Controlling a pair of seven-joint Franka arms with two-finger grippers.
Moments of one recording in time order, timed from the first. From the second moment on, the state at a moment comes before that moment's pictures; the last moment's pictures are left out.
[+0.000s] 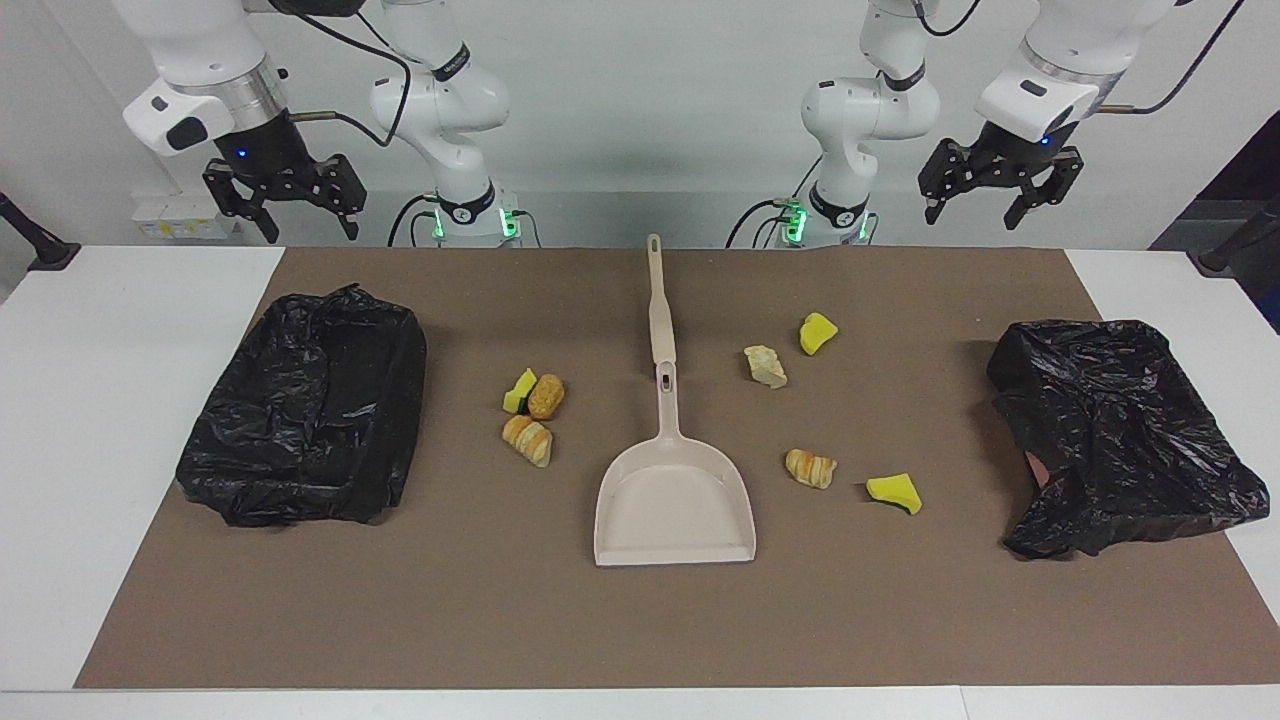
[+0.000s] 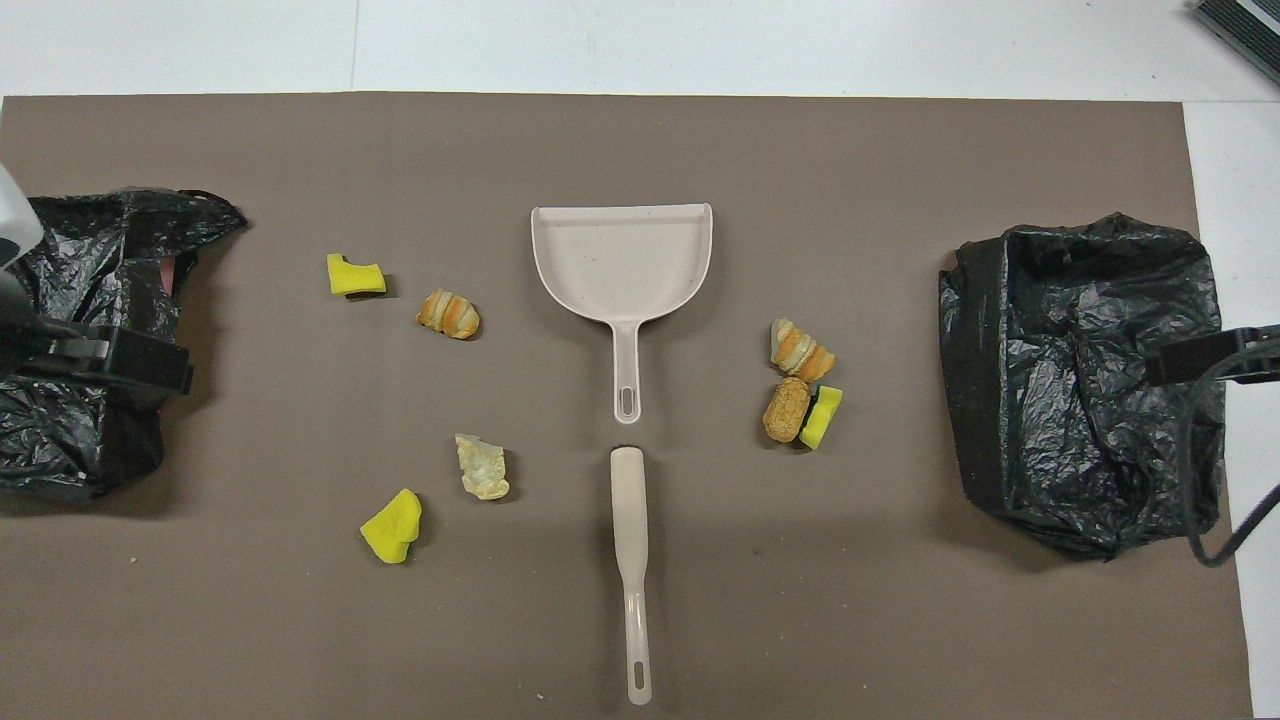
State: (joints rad) left arm -0.10 -0.04 -0.08 -1.45 0.00 1.38 -0.02; right arm 0.10 -0.09 -0.14 -1.60 -0.01 1.51 -0.07
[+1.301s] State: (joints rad) left arm -0.10 -0.04 -0.11 -1.46 -0.04 1.38 -0.02; right arm 0.10 -0.09 -0.14 -1.61 -0.01 1.51 -0.07
